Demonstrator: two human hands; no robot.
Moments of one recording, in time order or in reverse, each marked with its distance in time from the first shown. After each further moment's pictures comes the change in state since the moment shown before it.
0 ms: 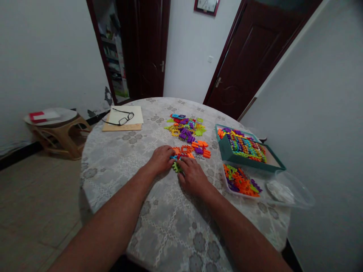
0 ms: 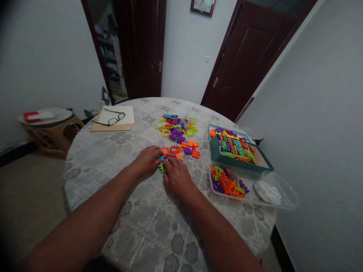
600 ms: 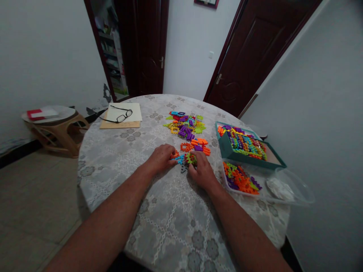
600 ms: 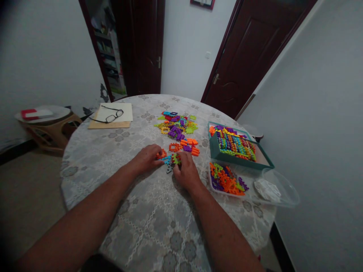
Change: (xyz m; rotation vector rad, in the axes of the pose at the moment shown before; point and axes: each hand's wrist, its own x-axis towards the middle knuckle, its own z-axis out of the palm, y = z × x) left_hand 0.002 0.014 -0.014 -0.060 -0.074 0.007; right_hand -0.008 0.042 -0.001 0.217 0.283 0.108
